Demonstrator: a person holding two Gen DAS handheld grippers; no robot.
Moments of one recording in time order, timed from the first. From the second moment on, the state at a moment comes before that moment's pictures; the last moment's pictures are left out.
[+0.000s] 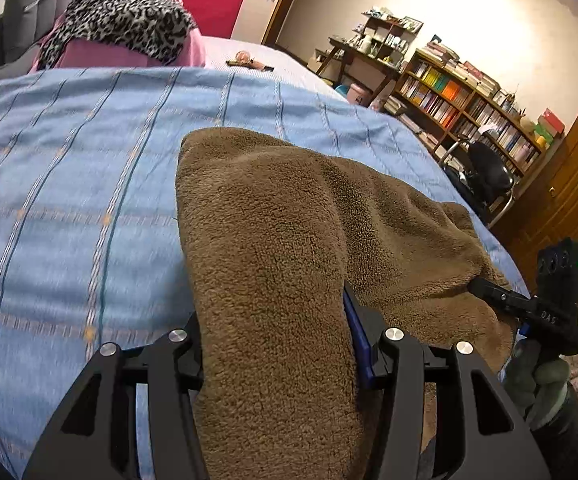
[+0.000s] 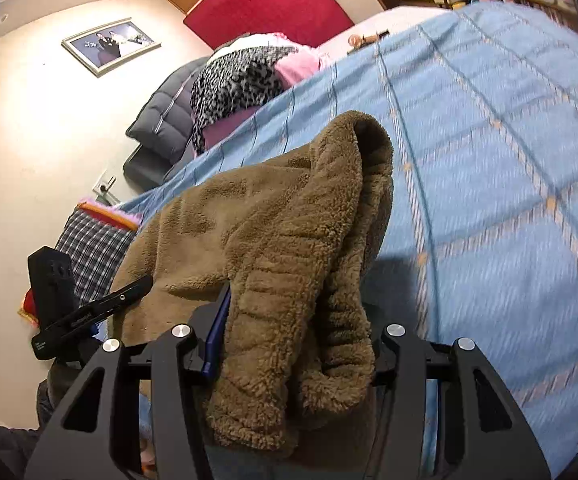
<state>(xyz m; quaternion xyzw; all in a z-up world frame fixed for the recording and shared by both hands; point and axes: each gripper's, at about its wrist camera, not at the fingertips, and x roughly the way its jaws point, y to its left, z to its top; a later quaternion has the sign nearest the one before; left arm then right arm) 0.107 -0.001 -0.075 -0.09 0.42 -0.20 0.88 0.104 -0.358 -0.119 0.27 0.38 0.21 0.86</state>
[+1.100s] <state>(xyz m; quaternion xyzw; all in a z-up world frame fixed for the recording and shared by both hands) 0.350 -0.105 -0.145 -0.09 0.41 -0.21 0.88 0.335 -0.434 -0.179 0.22 0.39 0.11 0.89</state>
